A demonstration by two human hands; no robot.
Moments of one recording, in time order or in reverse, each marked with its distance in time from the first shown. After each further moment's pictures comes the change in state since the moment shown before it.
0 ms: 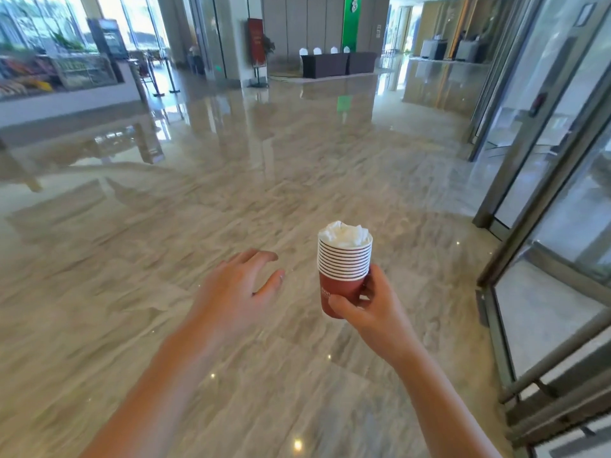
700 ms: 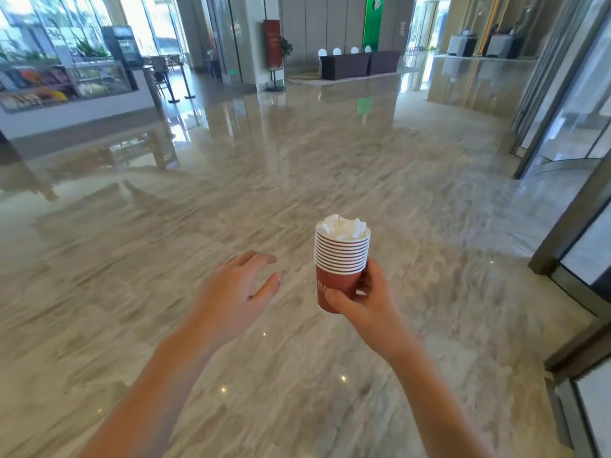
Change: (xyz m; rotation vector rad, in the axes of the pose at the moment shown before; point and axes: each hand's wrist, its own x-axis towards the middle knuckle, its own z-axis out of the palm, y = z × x) left_hand 0.475 -0.127 0.134 0.045 0.007 -0.053; right_hand 0.528 0.067 -0.001 0.048 -0.051 -0.043
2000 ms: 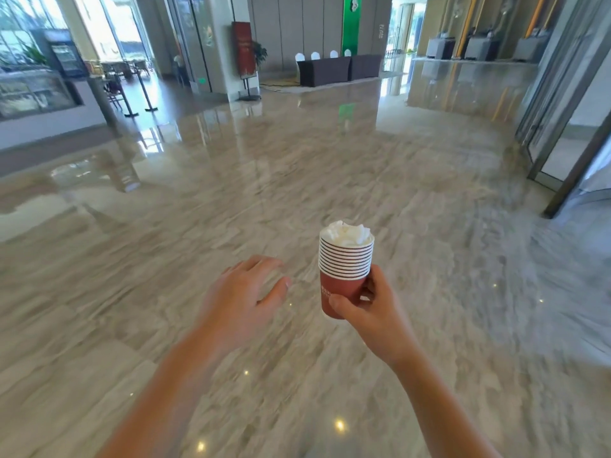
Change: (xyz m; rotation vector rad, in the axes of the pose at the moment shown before) left_hand 0.907 -0.209 0.269 -0.051 -0.034 0.061; right_hand 0.936 0.172 -0.032 0.010 0.092 0.027
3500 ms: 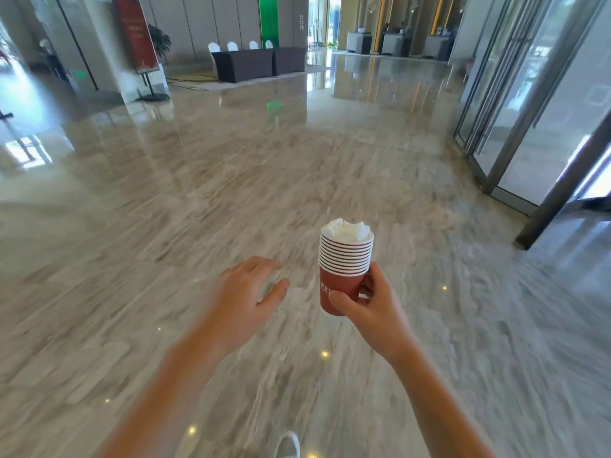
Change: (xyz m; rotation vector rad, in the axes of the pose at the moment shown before) left_hand 0.944 -0.184 0.342 -0.176 -0.116 0.231; right_hand 0.933 0.178 -0.094 -0.059 0.230 0.076
